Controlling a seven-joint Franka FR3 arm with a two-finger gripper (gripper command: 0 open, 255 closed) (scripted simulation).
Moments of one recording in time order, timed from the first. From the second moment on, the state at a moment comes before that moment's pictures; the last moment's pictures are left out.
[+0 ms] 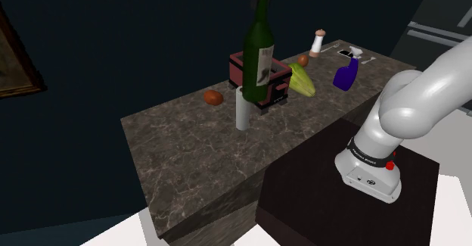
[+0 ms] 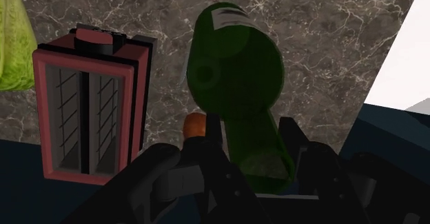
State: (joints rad) arm 0.10 -0.42 0.24 -1.81 0.06 1.49 0.44
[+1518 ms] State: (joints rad) arm 0.09 -0.18 0.28 -1.23 0.01 1.14 0.48
